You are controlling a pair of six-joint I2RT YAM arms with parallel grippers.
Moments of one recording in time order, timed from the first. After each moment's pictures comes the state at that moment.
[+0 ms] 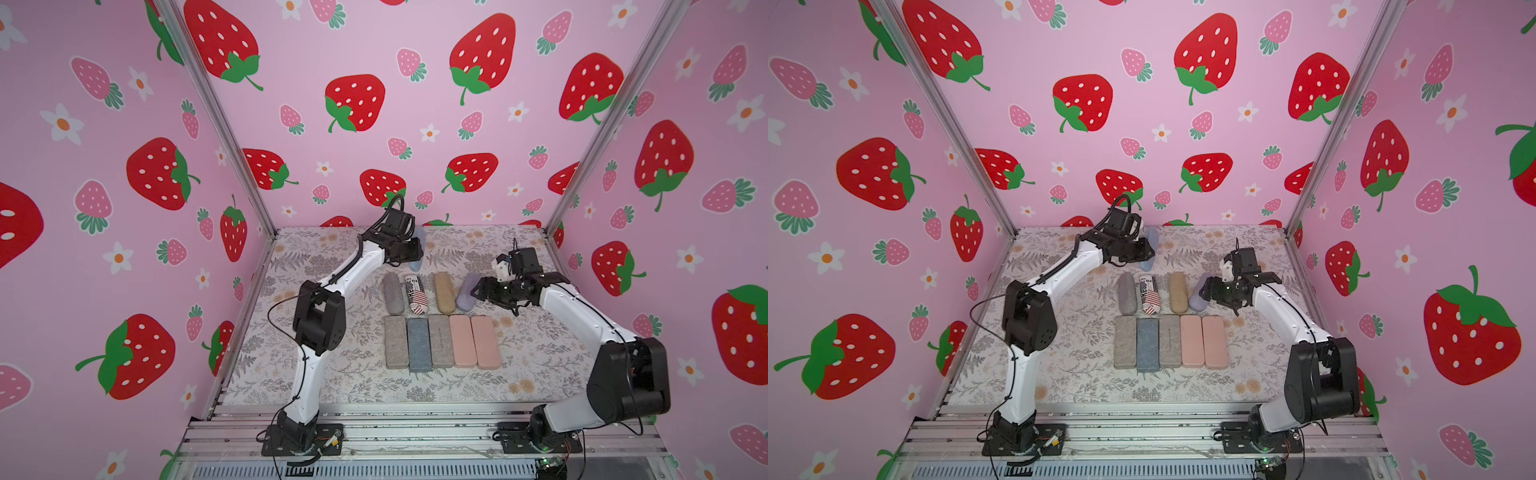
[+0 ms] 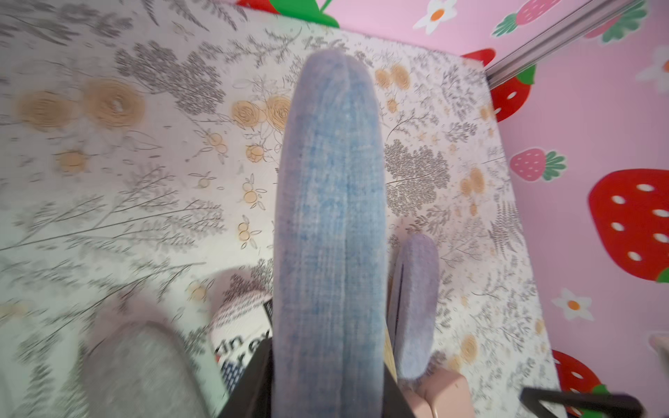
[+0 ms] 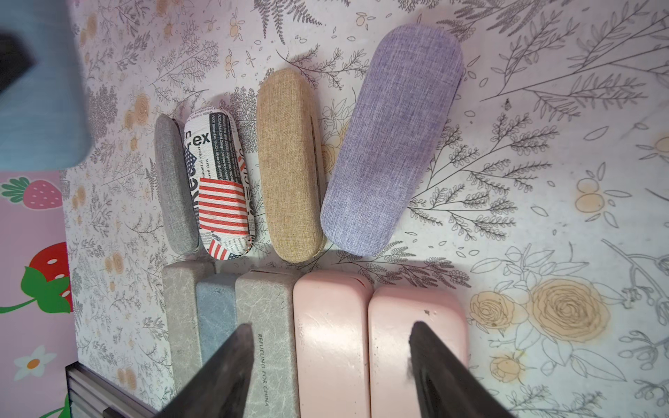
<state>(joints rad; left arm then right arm) -0.46 2.09 1.92 -0.62 0.25 -0.47 0.20 1.49 1.10 -0.65 -0.31 0.41</state>
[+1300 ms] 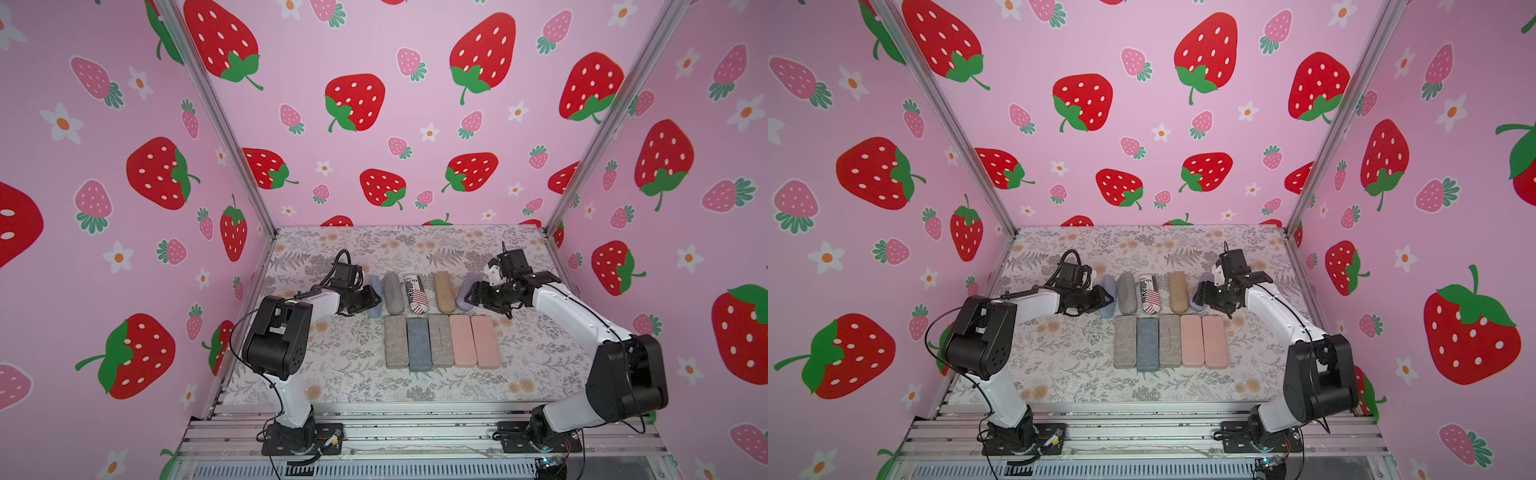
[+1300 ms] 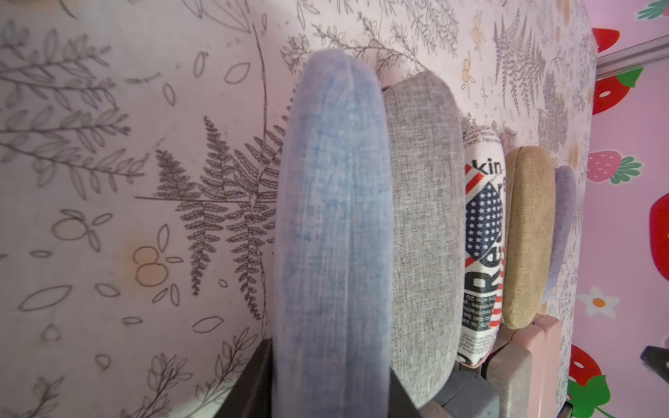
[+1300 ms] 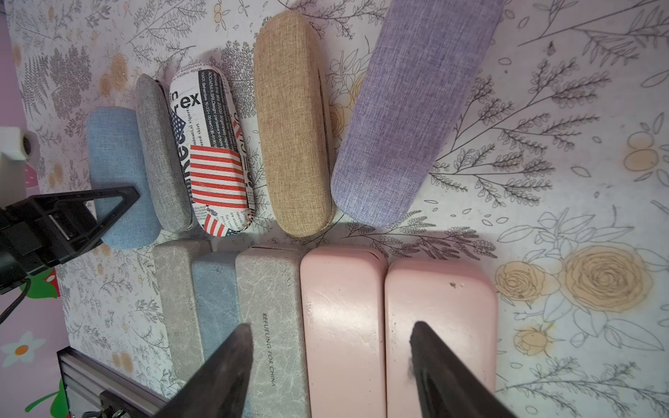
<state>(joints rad) -0.24 1.83 1.00 -0.12 0.41 -0.54 0.28 1.50 1.11 -0.70 -0.27 0.45</state>
